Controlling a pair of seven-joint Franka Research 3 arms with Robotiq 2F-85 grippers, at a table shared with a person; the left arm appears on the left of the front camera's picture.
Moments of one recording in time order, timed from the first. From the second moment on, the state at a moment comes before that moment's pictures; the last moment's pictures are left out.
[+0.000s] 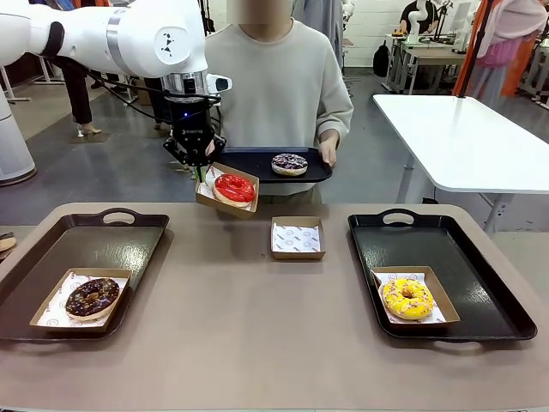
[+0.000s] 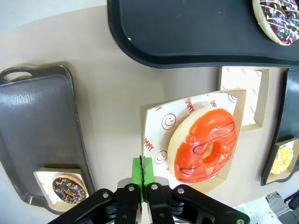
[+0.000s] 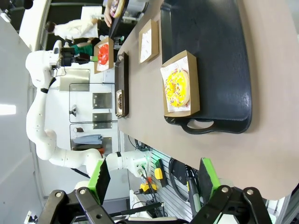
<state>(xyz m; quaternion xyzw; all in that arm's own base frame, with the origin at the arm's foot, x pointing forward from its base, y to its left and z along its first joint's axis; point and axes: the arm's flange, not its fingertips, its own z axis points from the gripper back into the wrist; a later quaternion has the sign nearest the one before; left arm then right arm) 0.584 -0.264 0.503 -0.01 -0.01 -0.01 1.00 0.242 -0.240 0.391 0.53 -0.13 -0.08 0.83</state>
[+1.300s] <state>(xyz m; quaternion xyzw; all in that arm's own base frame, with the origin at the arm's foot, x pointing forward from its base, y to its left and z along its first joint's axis) 0.557 -0.016 0.489 -0.04 0.03 0.04 1.00 0.462 0.112 0.458 0.29 -0.20 0.03 0.94</state>
